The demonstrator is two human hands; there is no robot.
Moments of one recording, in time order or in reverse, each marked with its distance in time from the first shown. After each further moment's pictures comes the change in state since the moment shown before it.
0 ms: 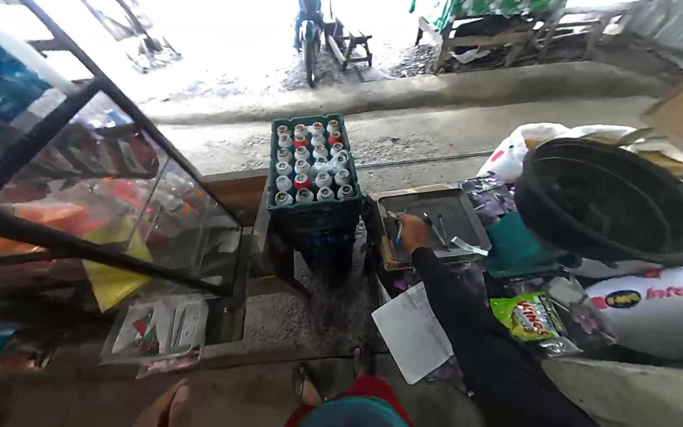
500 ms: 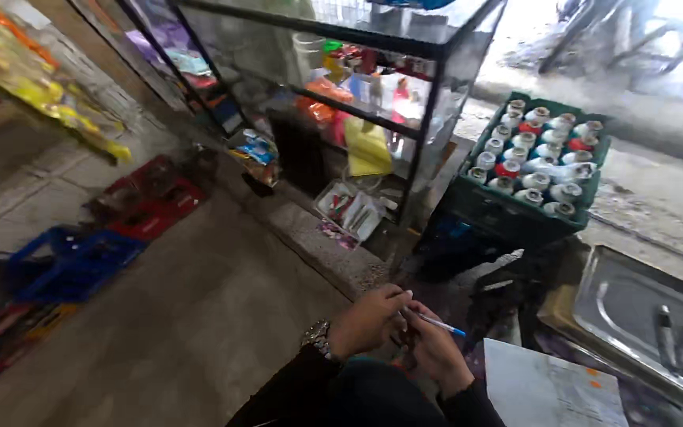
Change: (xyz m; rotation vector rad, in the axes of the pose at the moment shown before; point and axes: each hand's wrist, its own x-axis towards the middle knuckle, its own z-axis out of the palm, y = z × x) left_hand -0.027 0.003 0.028 -0.092 -0.628 0.114; right_hand -0.349 -0.253 0.031 1.252 -1.081 0.358
